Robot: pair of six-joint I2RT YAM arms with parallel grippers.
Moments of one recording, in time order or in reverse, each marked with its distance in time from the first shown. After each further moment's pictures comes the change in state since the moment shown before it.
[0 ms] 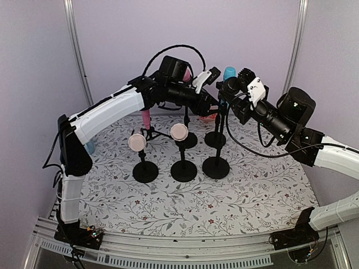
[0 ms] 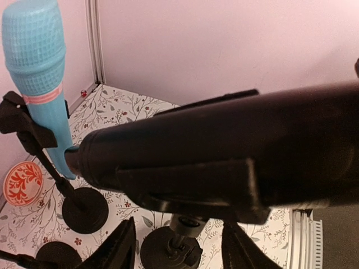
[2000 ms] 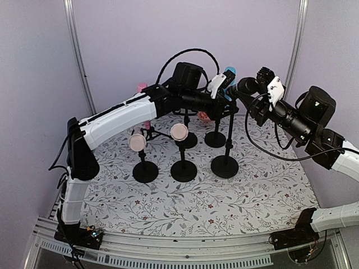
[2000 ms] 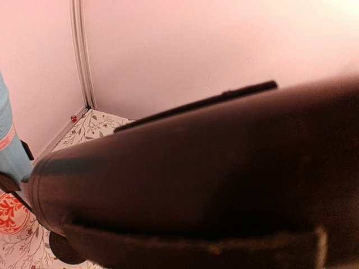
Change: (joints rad) left arm -0.074 0.065 0.026 0.163 -0.084 -0.066; right arm -0.012 -0.164 0.007 -0.186 -0.045 -0.002
